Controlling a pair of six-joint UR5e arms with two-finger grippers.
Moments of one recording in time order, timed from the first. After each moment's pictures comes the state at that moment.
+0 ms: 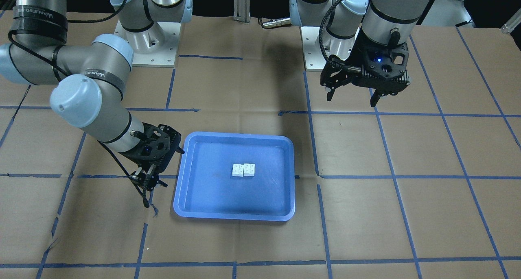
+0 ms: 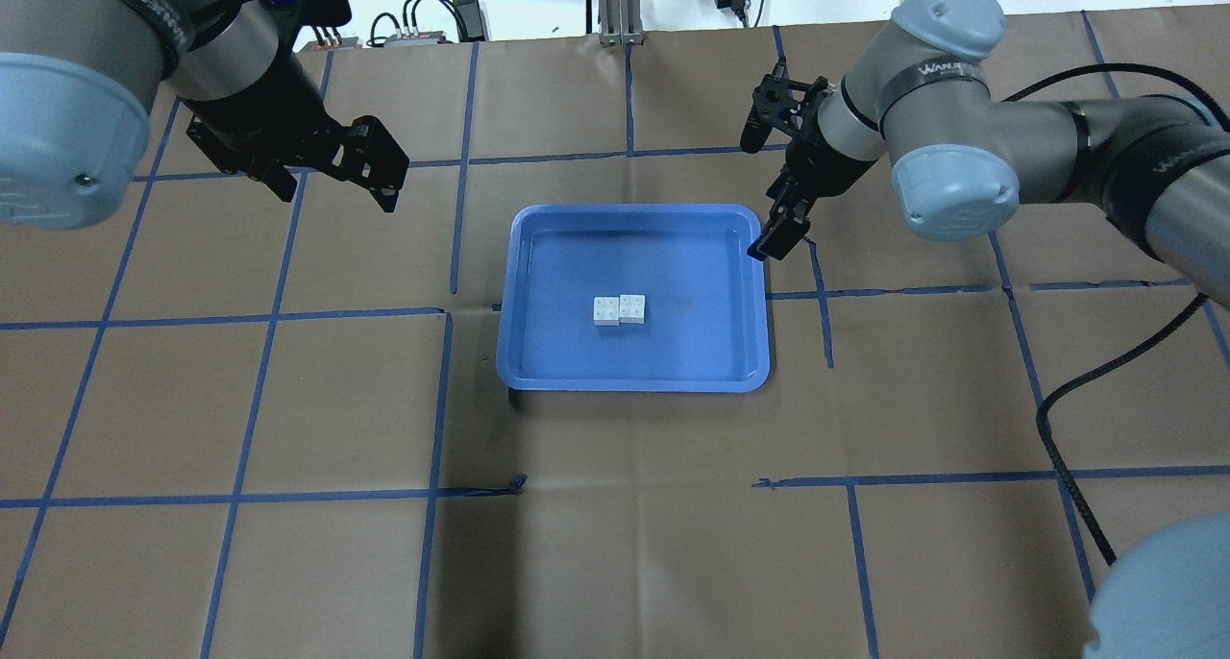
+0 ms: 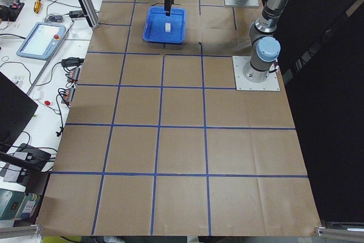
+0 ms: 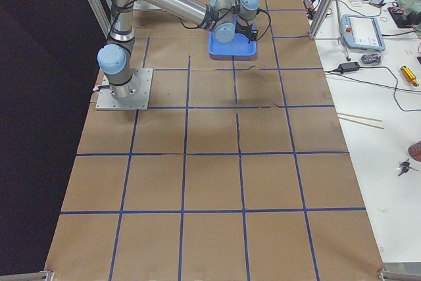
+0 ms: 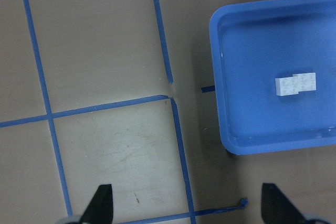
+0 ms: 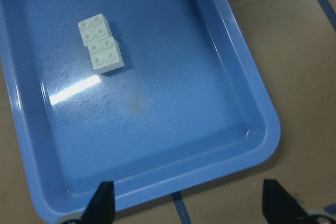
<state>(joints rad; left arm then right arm) -1.58 -1.57 -1.61 -1.47 1.58 0.15 1.55 -1.27 1.74 -2.05 -1.26 -1.18</state>
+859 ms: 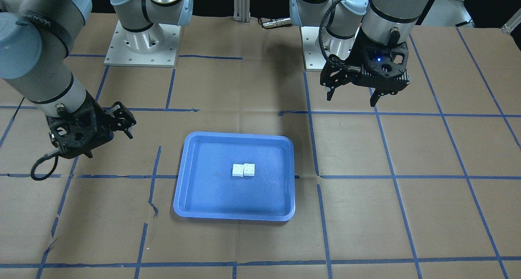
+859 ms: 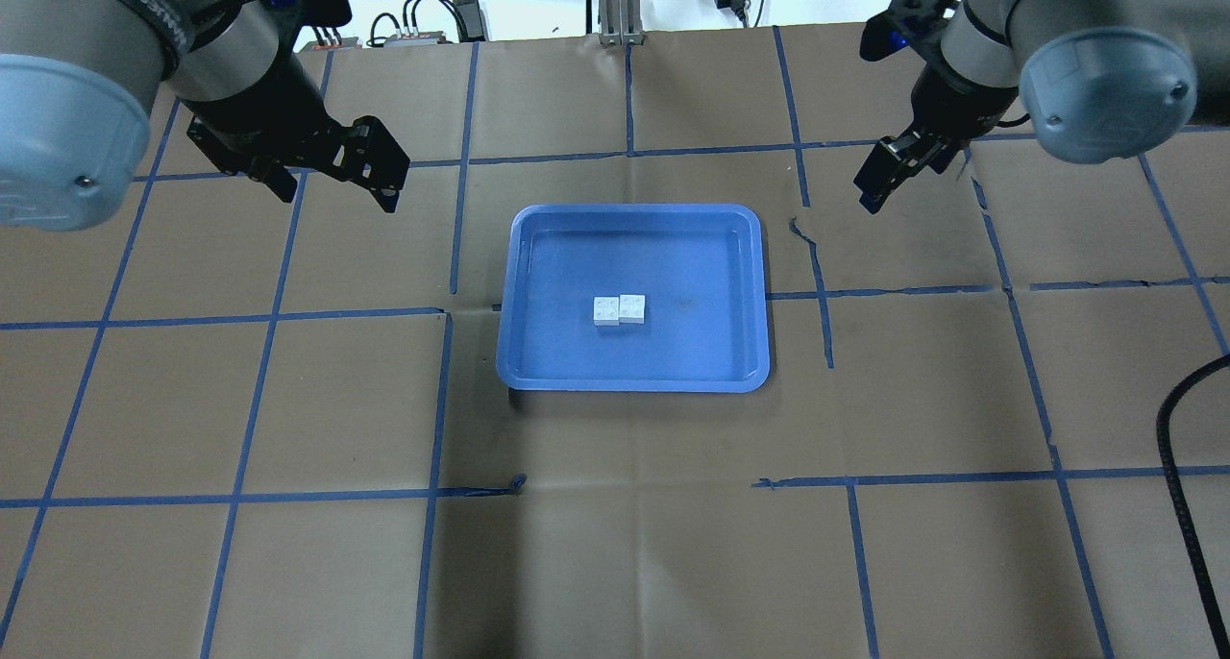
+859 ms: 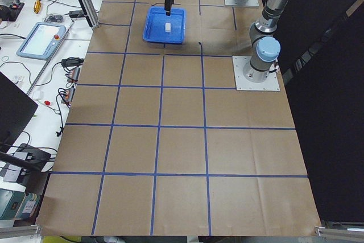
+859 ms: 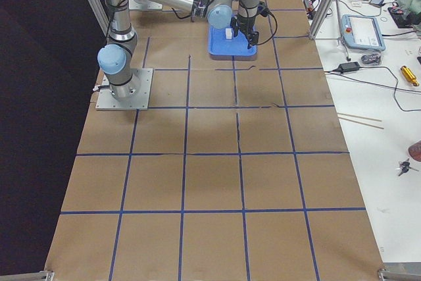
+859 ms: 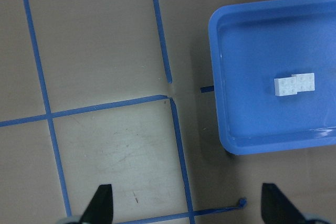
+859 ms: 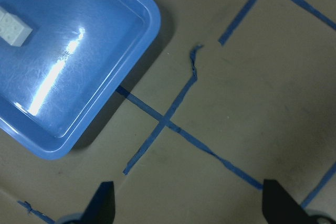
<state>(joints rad) -1.58 -1.57 -1.61 -1.47 1.58 0.15 1.45 -1.40 1.63 -1.76 -1.52 -0.53</state>
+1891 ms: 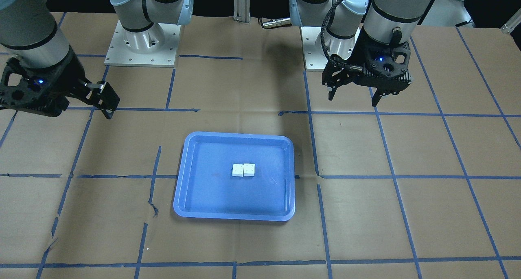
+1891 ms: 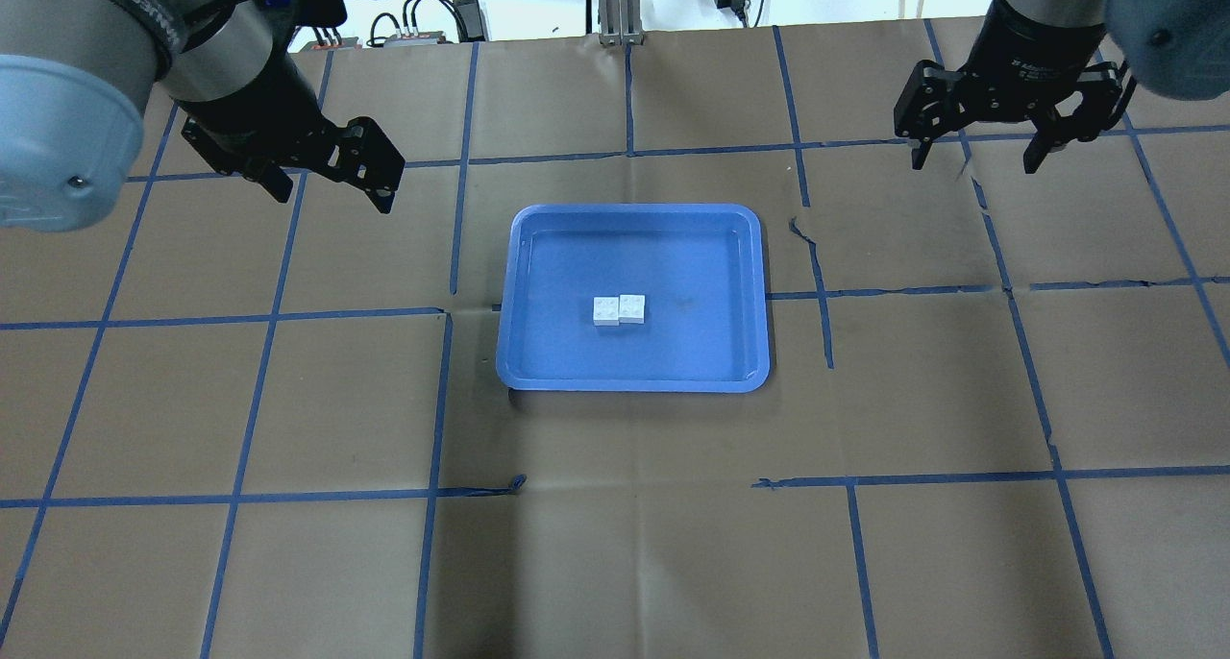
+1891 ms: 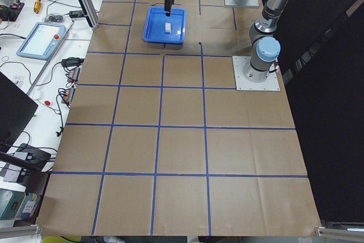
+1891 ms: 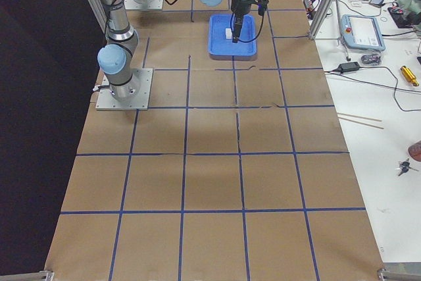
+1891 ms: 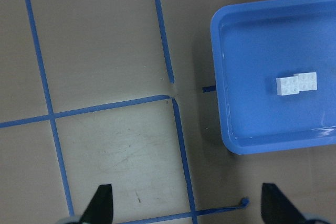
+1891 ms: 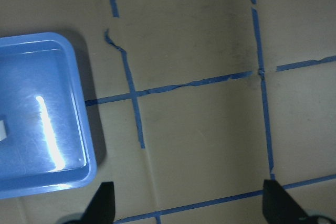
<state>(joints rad) -1.57 -1.56 -1.61 -1.47 1.58 0.16 1.52 -1.49 1.52 -1.60 -1.64 0.11</state>
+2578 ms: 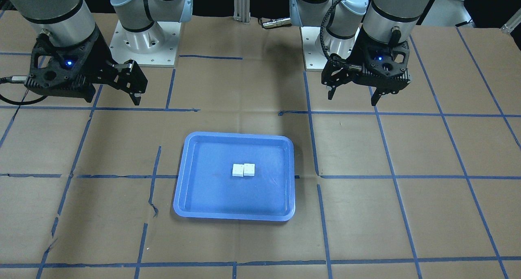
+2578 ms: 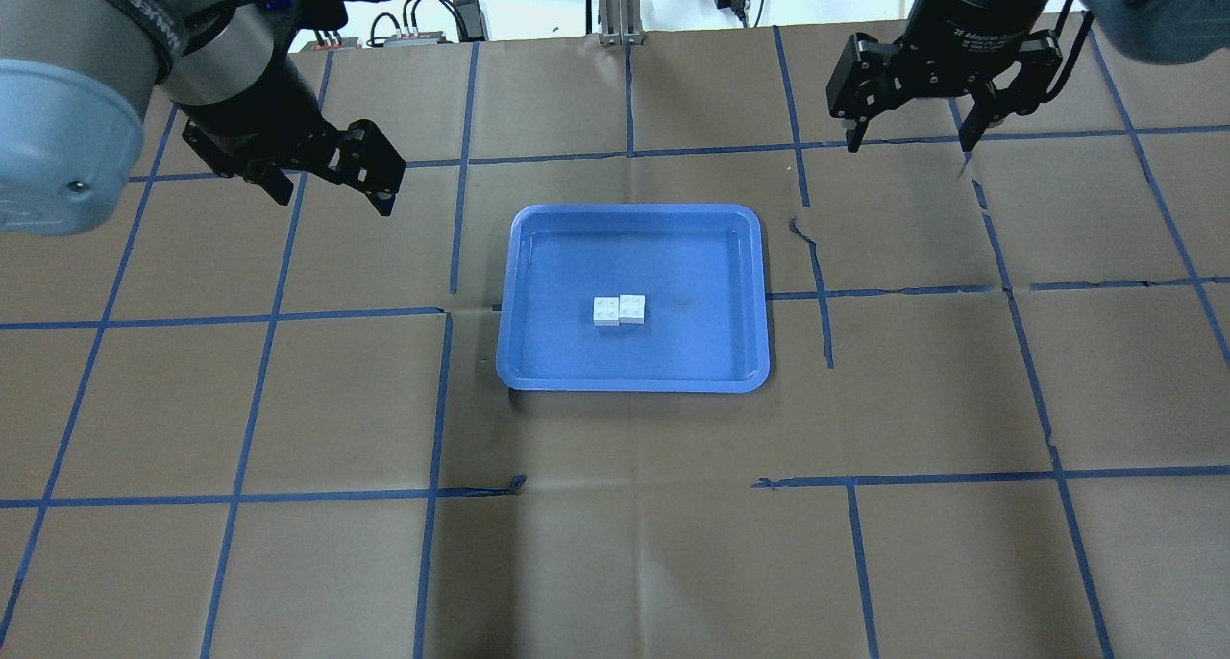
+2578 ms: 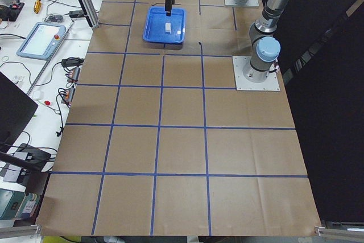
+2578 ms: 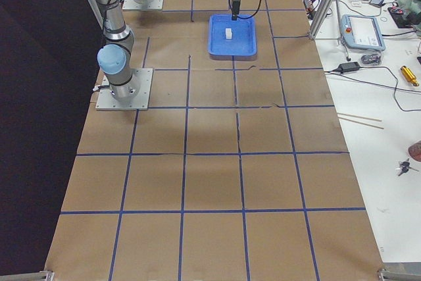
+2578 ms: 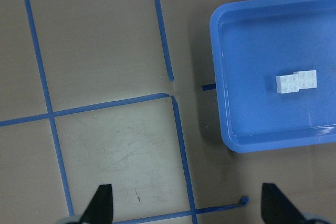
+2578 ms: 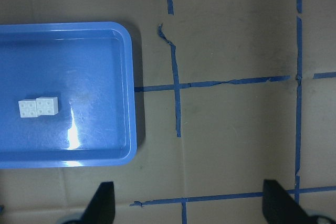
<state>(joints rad) -1.58 -1.56 -1.62 -1.47 1.58 0.16 1.57 -1.49 1.45 -1.52 -1.57 0.04</state>
